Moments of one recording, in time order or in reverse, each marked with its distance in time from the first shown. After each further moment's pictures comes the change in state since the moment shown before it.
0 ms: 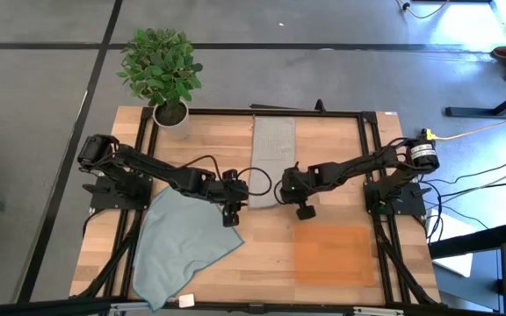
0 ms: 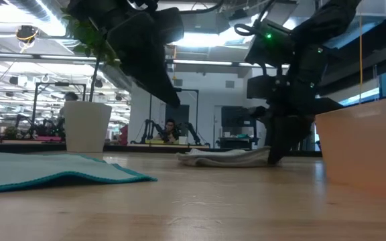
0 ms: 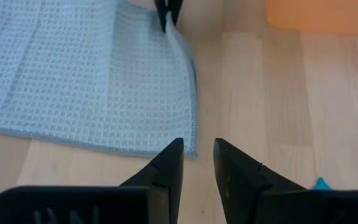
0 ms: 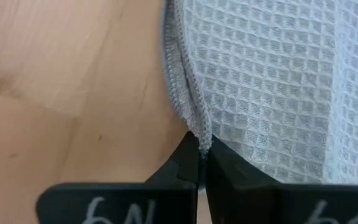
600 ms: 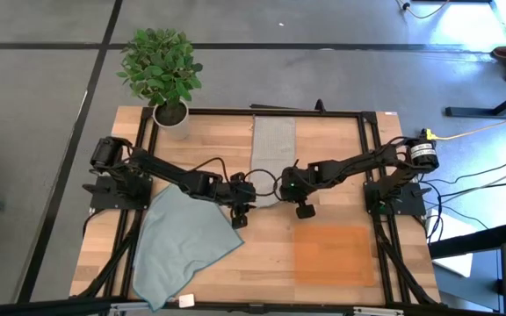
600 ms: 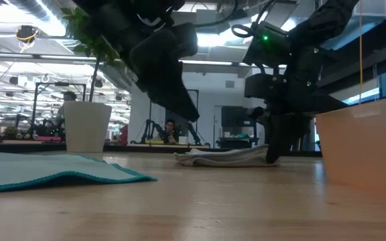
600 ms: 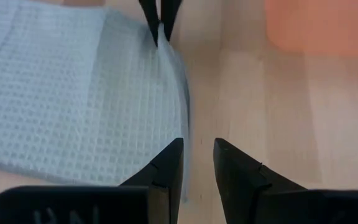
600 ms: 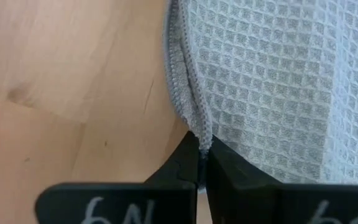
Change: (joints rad) left arm 0.017 0.124 0.000 0.179 0.029 -0.013; right arm -0.026 0.000 0.005 0.003 -0.067 0.002
